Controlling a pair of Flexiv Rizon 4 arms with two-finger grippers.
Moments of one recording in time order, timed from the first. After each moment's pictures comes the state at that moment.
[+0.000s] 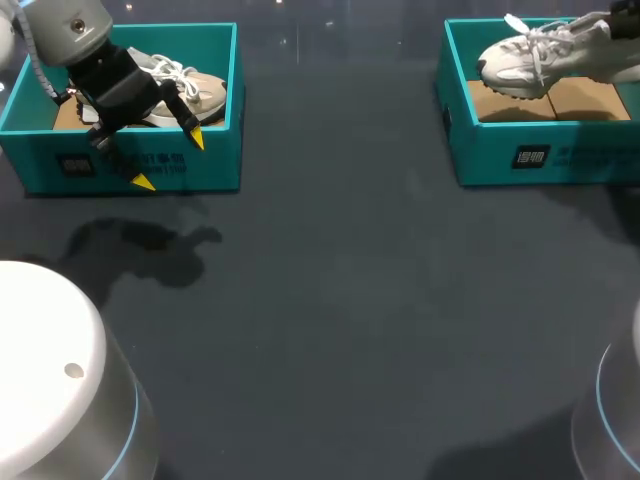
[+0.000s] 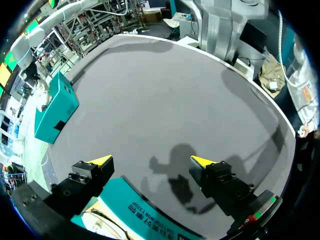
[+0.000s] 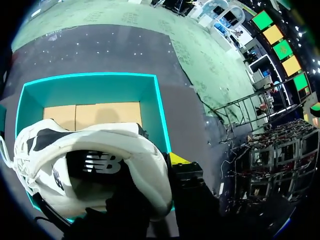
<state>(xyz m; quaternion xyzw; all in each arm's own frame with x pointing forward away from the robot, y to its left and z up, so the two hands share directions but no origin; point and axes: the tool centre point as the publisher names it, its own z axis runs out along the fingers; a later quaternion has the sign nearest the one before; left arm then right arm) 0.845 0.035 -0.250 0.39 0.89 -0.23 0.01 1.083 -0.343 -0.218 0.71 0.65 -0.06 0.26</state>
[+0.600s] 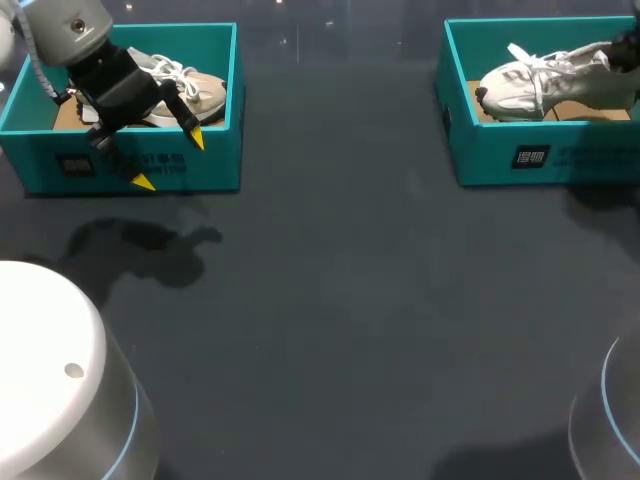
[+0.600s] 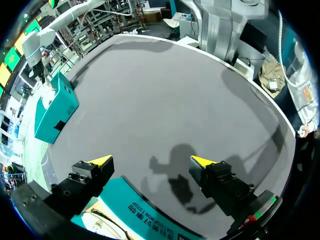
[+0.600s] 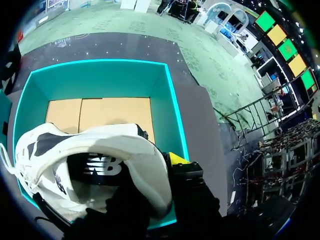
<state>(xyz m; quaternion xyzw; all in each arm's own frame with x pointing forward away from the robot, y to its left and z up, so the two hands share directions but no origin) 0.845 0.035 -0.250 0.39 0.89 -0.23 0.01 1.065 -0.343 -0.258 0.70 0.66 0.01 0.27</state>
